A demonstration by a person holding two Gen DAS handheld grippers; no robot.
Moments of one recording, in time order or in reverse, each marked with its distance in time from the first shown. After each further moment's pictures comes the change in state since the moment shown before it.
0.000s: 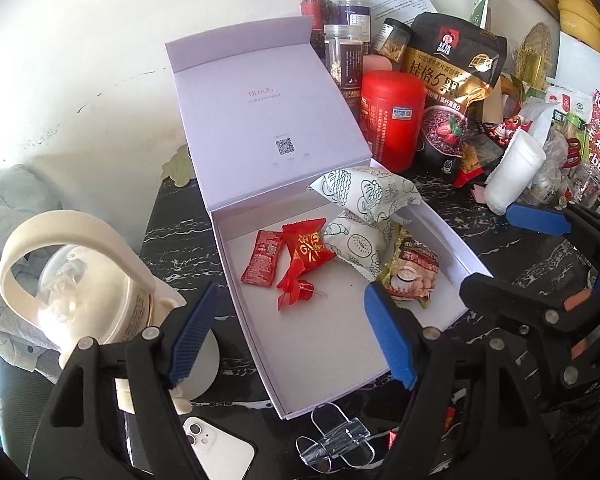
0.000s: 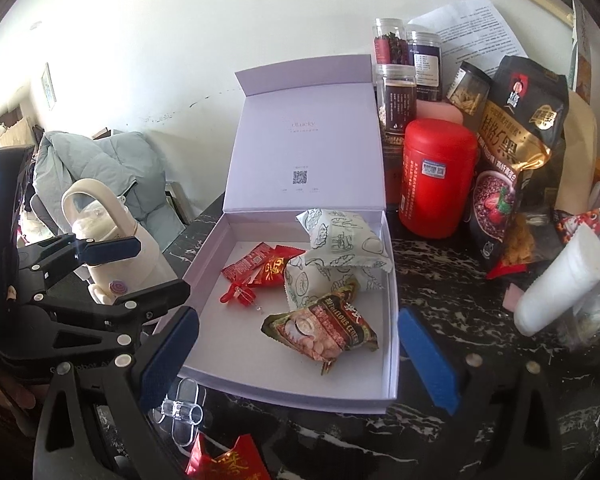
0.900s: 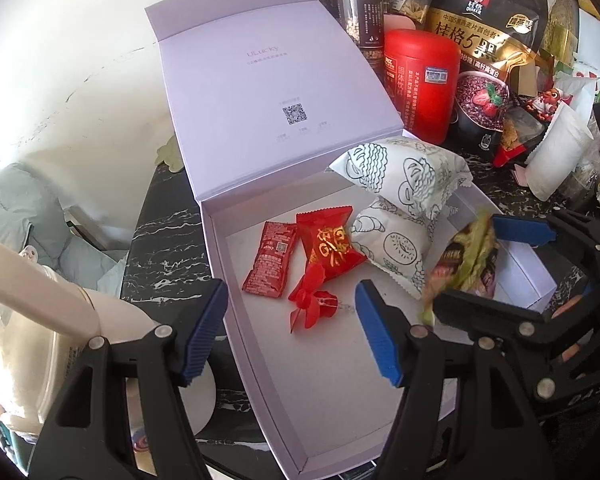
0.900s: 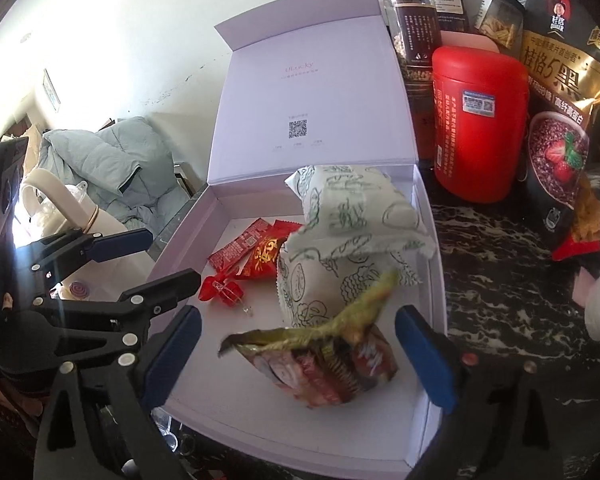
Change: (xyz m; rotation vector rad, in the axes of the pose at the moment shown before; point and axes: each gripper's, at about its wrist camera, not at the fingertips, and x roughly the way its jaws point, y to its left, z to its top) left arm 0.073 -0.001 0.005 0.020 0.080 0.067; right arm 0.097 -0.035 -0.004 0.068 0.102 0.150
